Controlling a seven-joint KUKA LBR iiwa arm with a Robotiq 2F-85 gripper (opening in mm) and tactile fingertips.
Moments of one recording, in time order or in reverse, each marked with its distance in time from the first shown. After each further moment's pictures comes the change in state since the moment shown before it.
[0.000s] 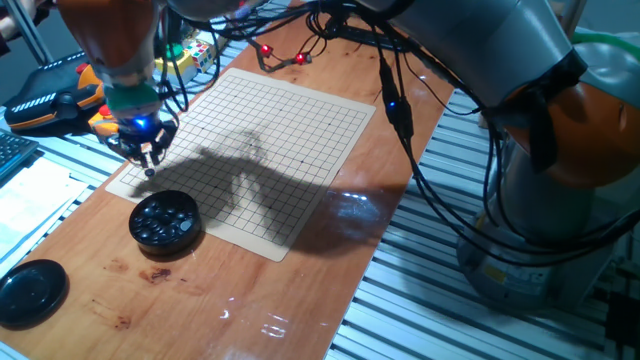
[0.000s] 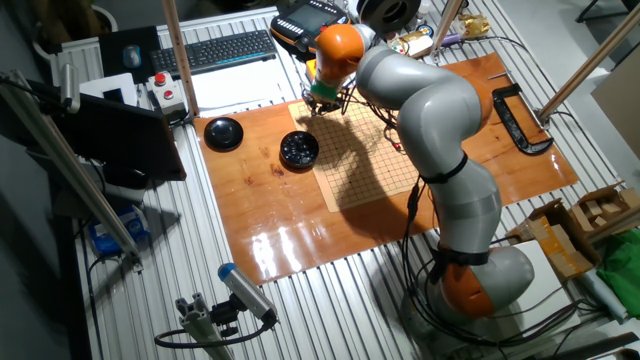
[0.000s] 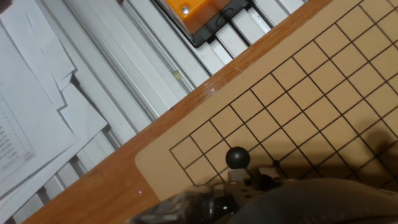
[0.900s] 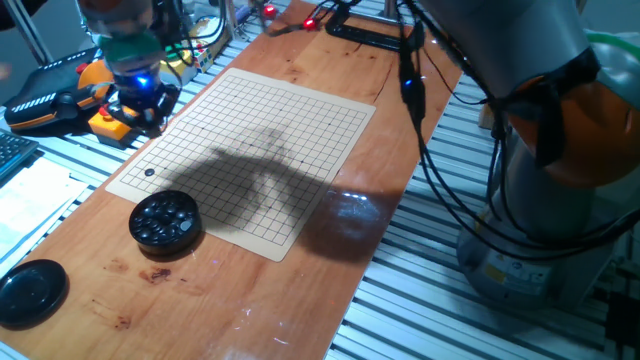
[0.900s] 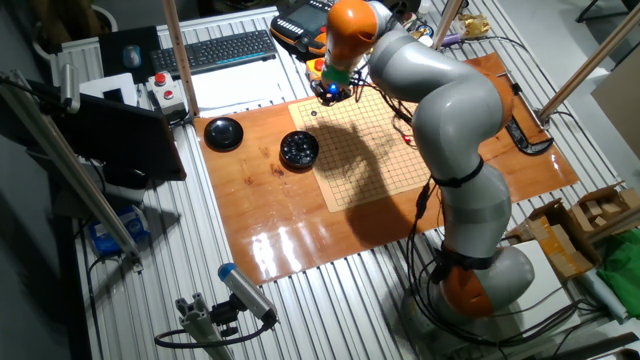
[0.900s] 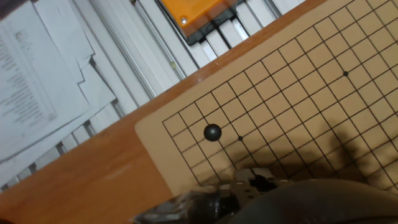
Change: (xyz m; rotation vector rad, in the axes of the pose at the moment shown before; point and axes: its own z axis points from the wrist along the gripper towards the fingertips) arm 0.012 -0.024 -0.083 0.016 0.040 -0.116
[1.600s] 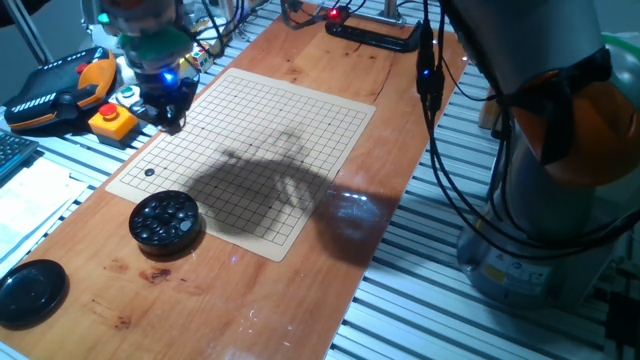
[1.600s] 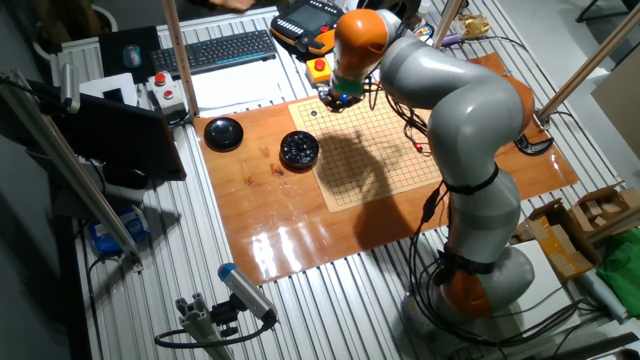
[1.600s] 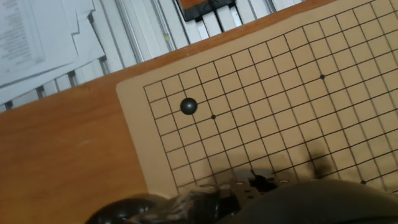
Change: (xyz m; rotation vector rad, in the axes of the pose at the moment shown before) arm 0.016 -0.038 -0.013 0.041 -0.004 -0.213
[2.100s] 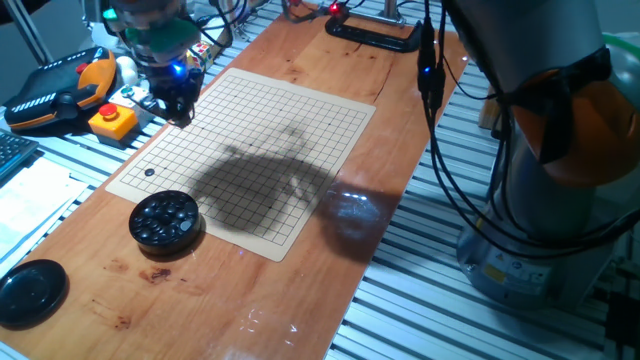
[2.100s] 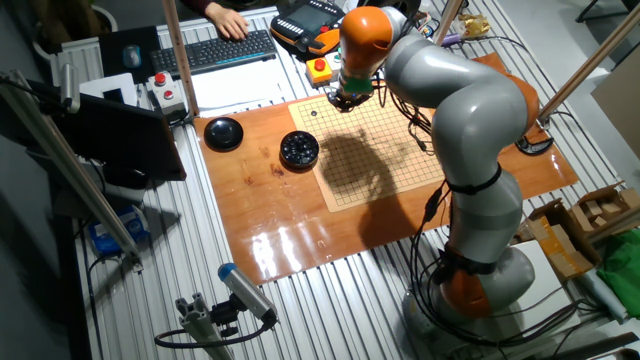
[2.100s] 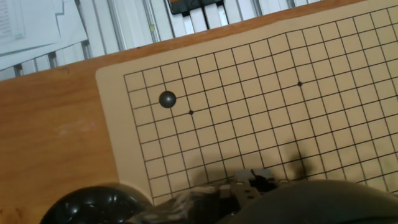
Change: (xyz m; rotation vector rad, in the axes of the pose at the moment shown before) arm 0.002 -0.021 -0.003 0.037 -0.005 -0.083
